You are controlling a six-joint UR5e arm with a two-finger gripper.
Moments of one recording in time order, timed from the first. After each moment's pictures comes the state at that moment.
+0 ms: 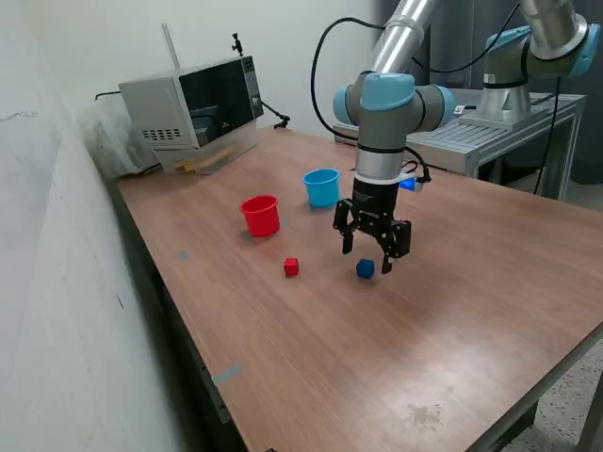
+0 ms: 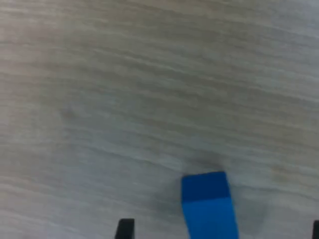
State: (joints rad) arm 0.15 -0.69 1.35 -2.44 -1.65 3.10
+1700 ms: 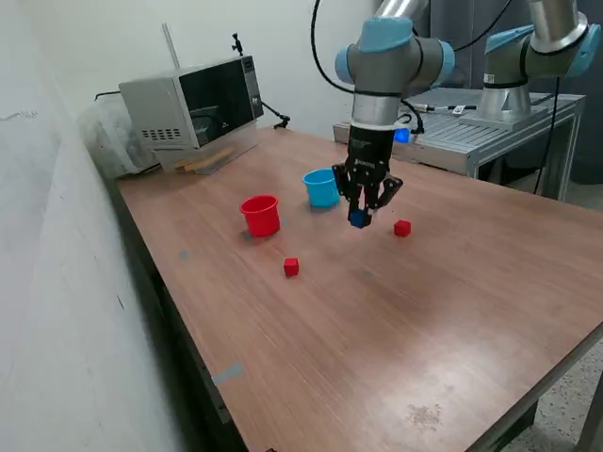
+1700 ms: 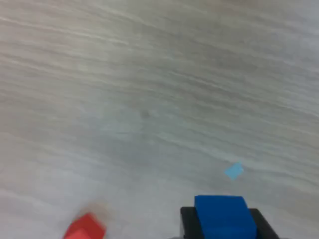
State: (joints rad) arm 0.11 -0.89 1.49 -2.43 -1.65 3.00
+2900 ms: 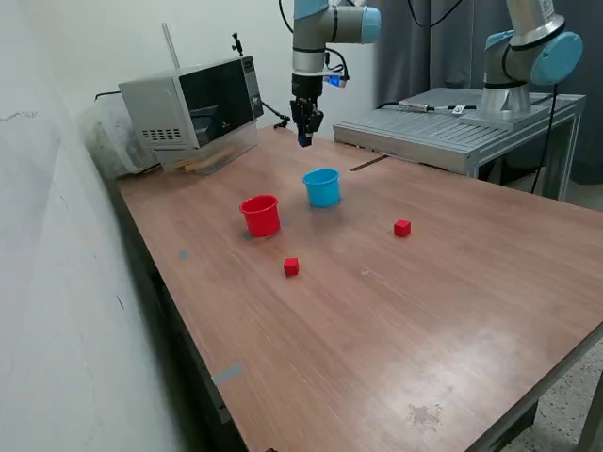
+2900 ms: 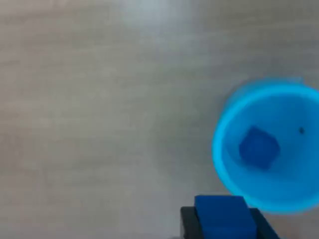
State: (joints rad) arm -0.40 -1.17 1.79 -2.39 -1.67 2.84
